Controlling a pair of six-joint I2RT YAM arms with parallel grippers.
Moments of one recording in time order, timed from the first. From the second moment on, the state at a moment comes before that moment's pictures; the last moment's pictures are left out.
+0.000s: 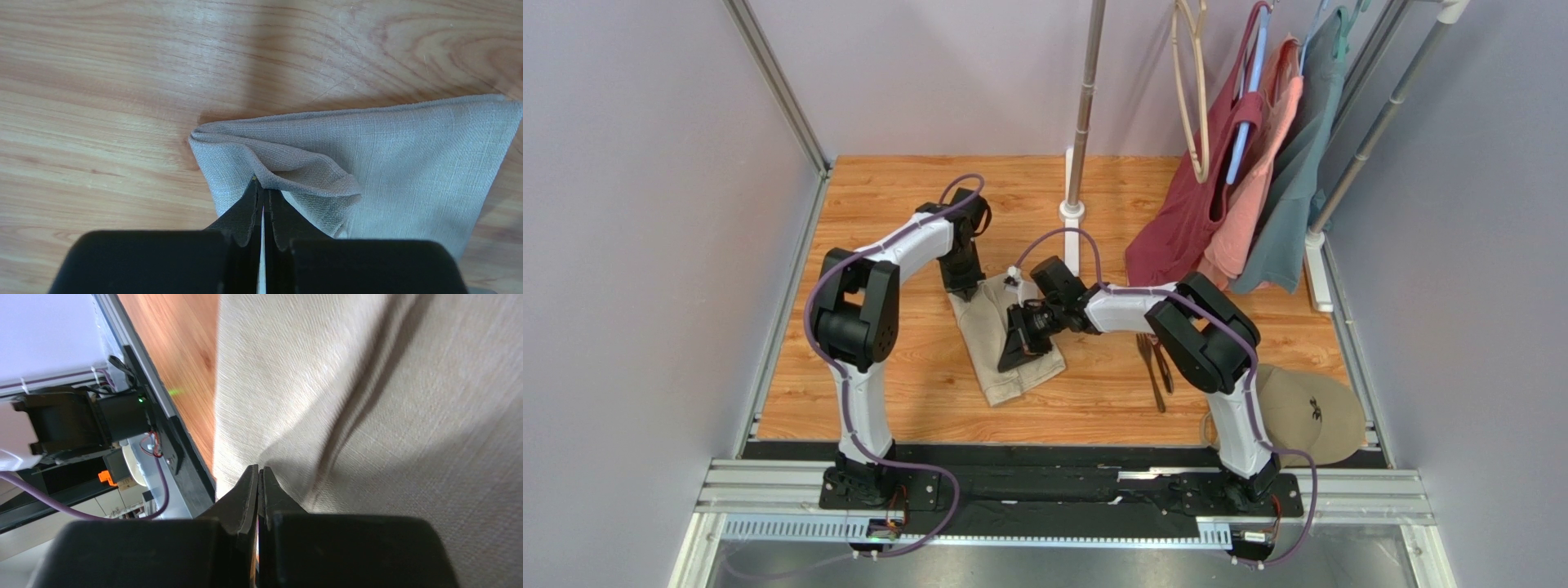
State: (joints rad) left arm -0.33 2.01 1.50 -0.84 -0.14 -0.55; right arm 0.77 2.09 1.23 0.00 -0.76 0.64
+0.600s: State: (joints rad) left arm -0.33 1.89 1.30 -0.62 -0.13 -0.66; right arm 0.63 2.25 1.62 -0.13 -0.74 0.62
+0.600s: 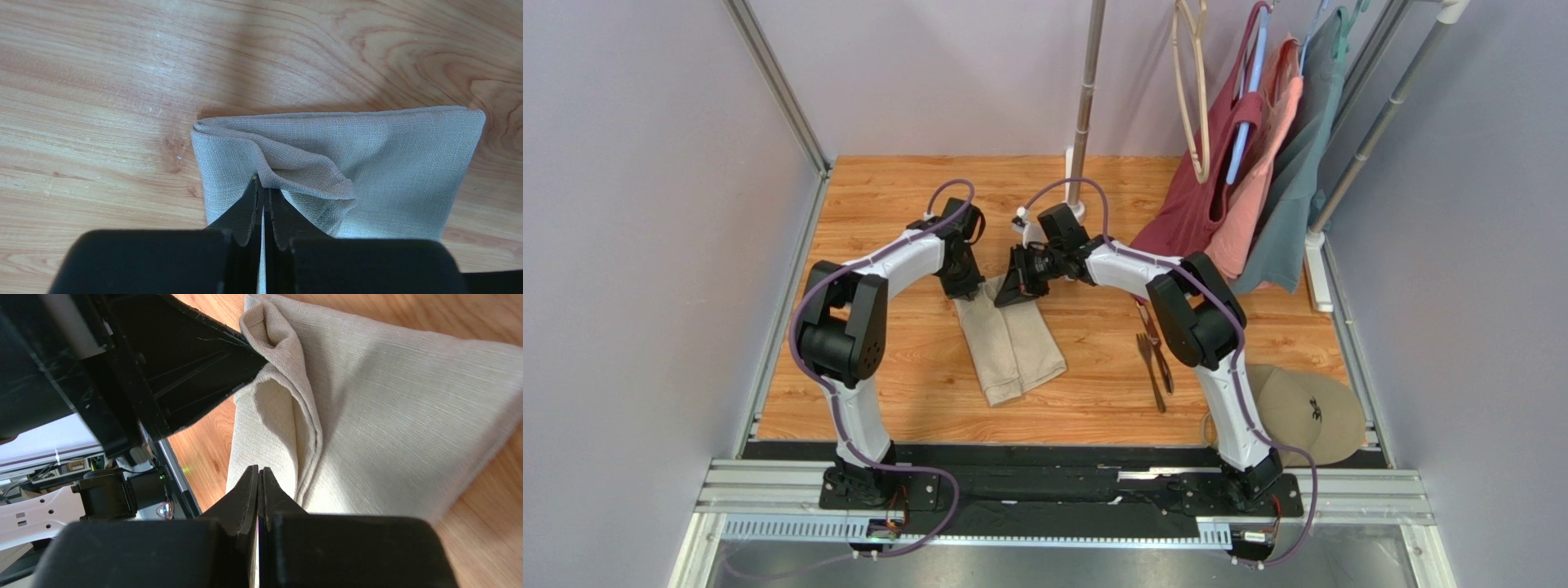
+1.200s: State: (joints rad) left arm -0.33 1.89 1.31 -0.61 -0.08 -0.67; right arm 0.65 2.34 1.73 -0.14 -0.75 0.66
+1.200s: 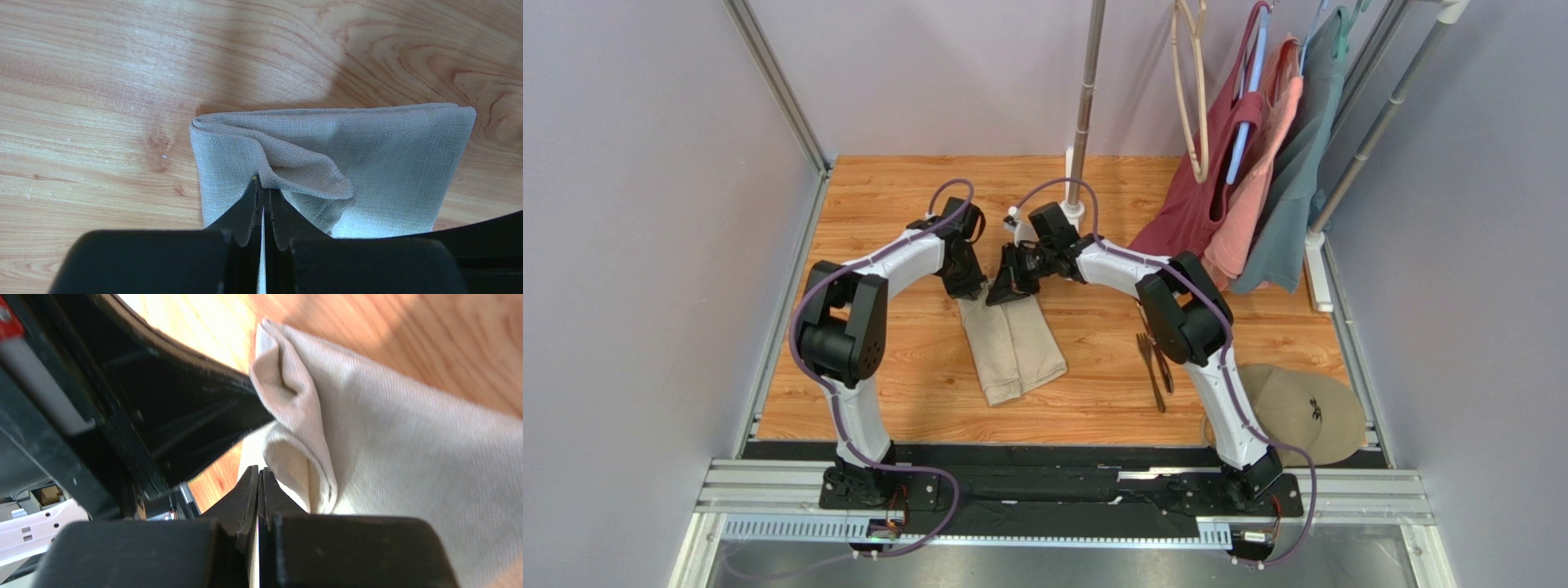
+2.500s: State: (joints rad) left arm -0.33 1.94 1.33 -0.54 0.07 -0.65; right arm 0.61 2.35 1.77 -0.21 -0.58 0.60
